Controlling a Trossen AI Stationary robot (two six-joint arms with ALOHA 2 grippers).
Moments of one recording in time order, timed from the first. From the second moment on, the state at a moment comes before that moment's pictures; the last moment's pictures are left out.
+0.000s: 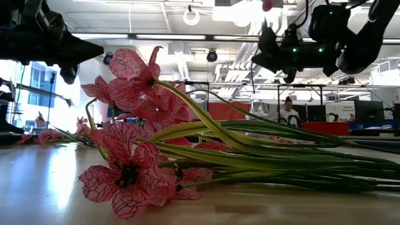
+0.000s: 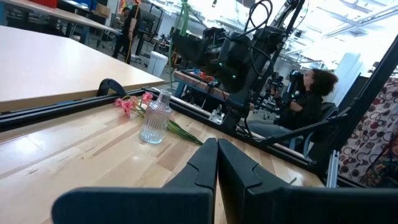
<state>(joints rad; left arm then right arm) -0.08 0.01 0.01 0.06 -0.33 -0.35 -0.38 1.42 0.37 1.33 0.42 0.23</state>
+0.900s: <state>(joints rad) -0.08 0.01 0.01 0.06 -0.33 -0.35 -0.38 1.46 0.38 1.30 0.41 0.12</state>
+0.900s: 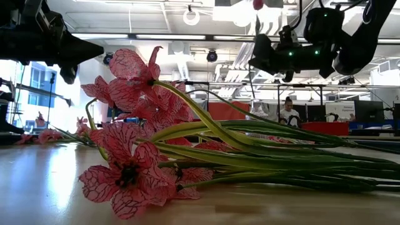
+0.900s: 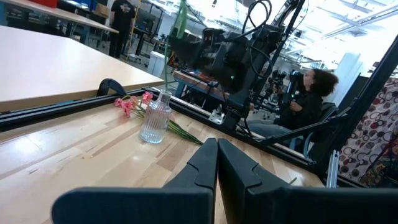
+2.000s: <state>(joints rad) -0.08 0.01 0.01 0.06 -0.33 -0.35 -0.36 1.19 0.38 0.67 0.36 0.19</state>
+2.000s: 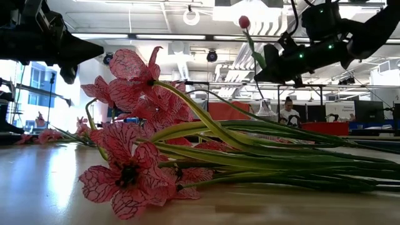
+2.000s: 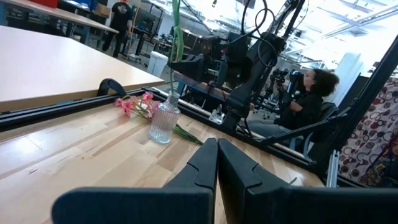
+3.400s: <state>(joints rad) -0.08 0.01 0.01 0.06 -0.33 -0.35 -0.06 0.70 0.38 0.02 -0.52 0.95</state>
